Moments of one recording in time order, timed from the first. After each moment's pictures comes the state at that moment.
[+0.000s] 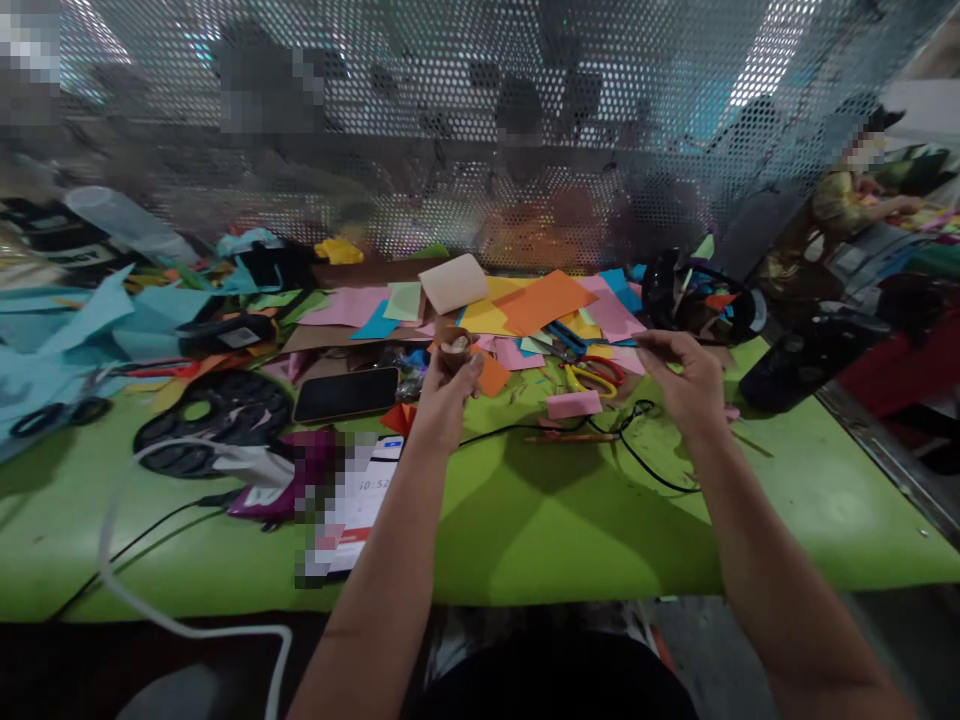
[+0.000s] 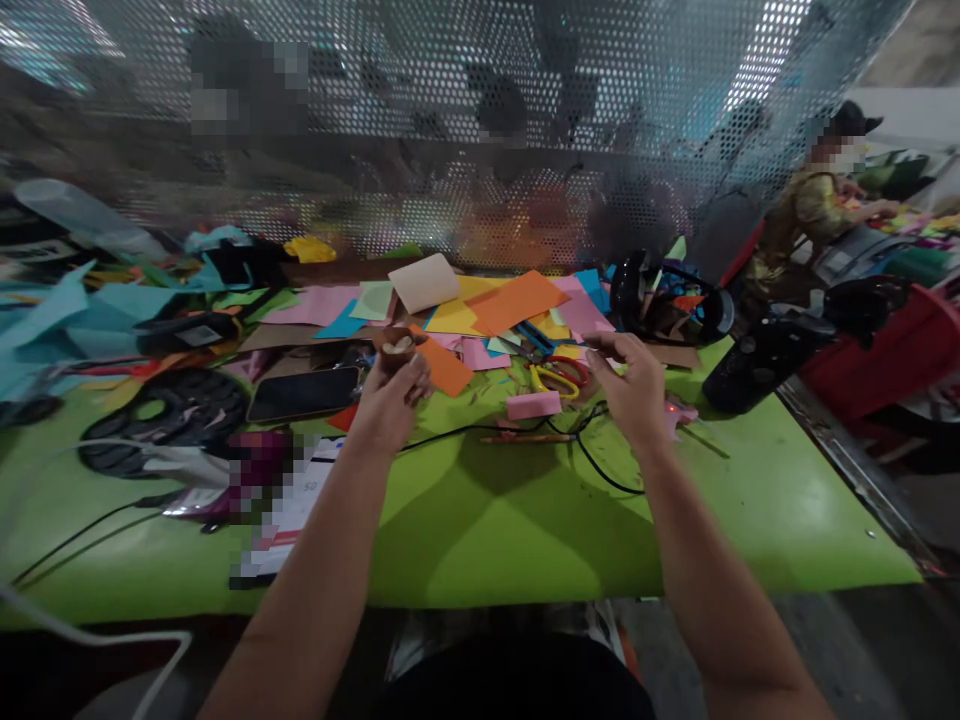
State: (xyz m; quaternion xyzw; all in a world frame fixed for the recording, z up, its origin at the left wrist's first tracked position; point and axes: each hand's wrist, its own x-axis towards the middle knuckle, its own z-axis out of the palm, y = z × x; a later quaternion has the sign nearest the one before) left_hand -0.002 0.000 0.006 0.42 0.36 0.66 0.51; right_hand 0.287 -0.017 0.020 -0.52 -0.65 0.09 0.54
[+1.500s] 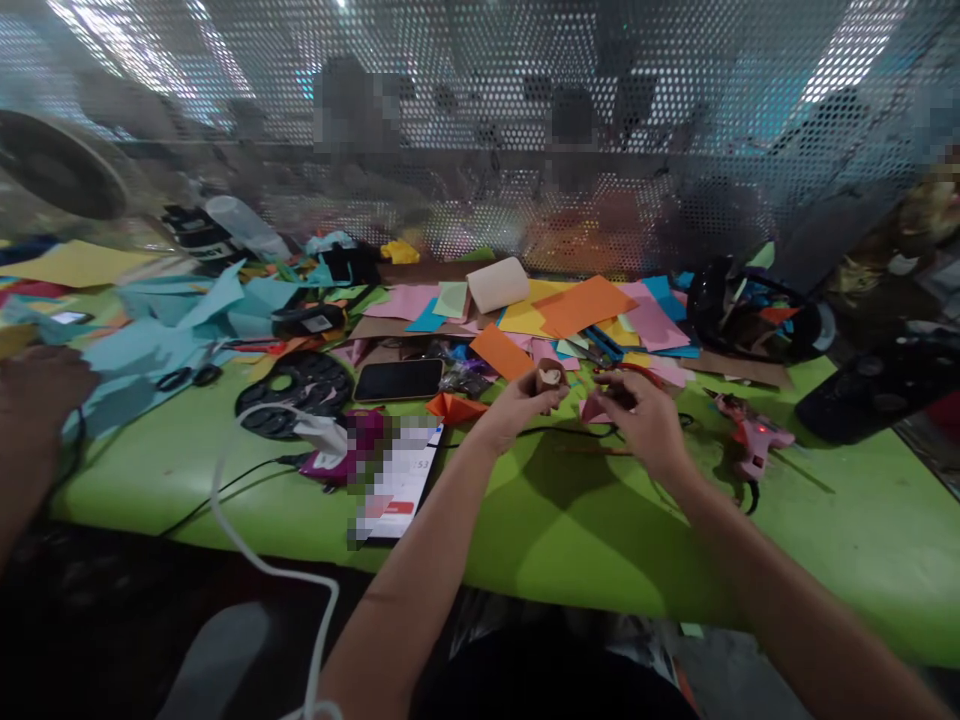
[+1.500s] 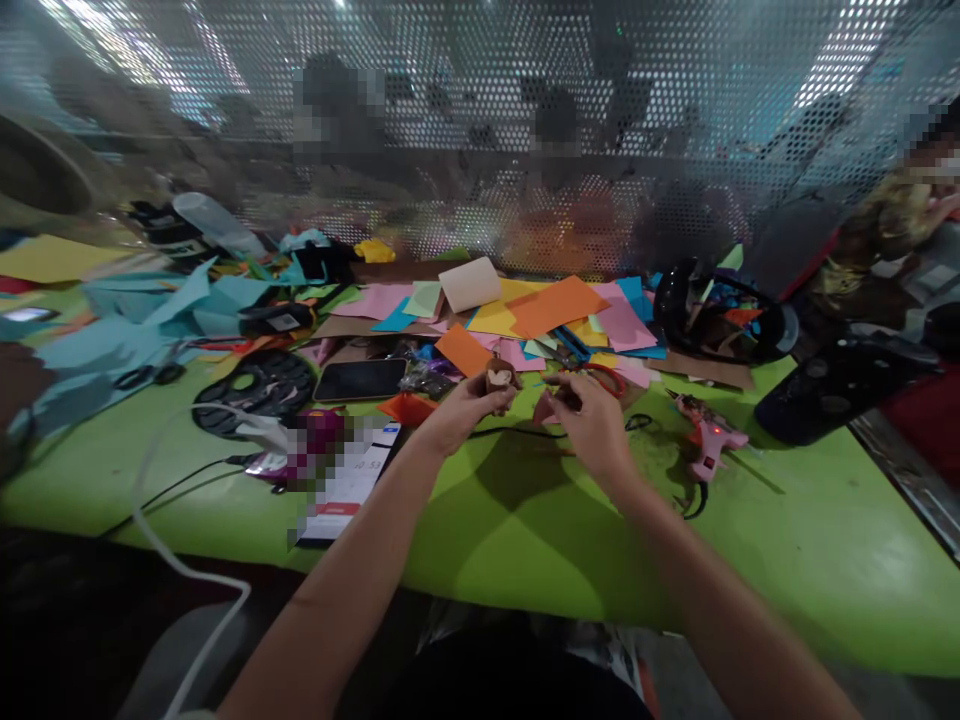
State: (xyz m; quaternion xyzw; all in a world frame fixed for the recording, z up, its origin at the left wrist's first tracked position) left_hand 0.017 -0.010 -0.006 0.49 0.43 0.47 0.60; right_hand 0.213 -0.031 -0.008 -0.51 -0.70 0.24 0.45
